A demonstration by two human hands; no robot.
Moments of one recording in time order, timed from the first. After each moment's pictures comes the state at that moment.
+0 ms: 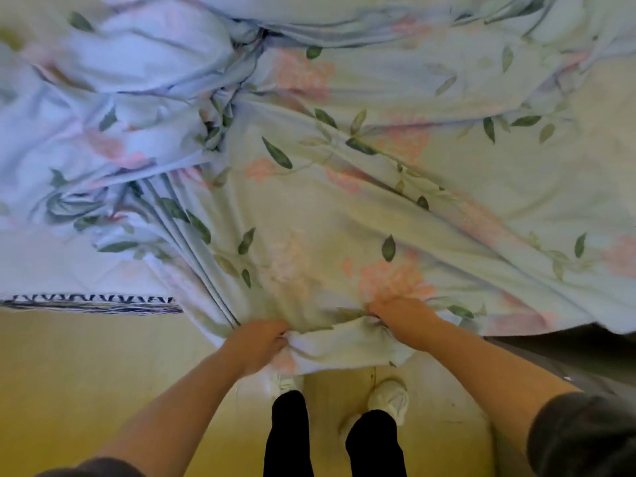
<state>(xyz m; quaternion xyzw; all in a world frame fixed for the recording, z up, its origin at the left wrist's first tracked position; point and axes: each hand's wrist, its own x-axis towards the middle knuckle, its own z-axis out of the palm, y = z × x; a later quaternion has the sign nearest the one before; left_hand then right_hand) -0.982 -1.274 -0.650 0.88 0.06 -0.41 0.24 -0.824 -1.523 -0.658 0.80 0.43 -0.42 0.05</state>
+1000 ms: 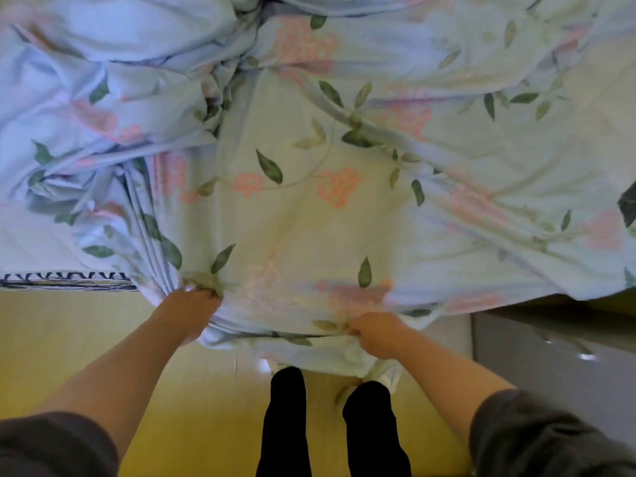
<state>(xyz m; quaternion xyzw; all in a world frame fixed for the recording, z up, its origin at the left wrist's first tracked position) -1.029 -1.174 -0.650 0.87 -0.02 -0.49 -0.04 -0.907 -1.500 -0.664 0.78 0.35 -0.51 0.07</state>
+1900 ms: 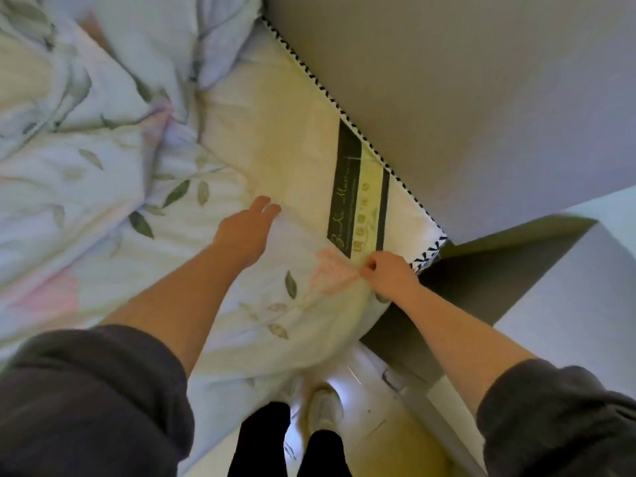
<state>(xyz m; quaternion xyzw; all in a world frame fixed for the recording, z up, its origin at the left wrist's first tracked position) -0.500 -1.681 -0.635 0.95 -0.20 -0.26 0.03 -0.605 -1.922 -0.647 0.91 -0.19 -0.32 -0.20</state>
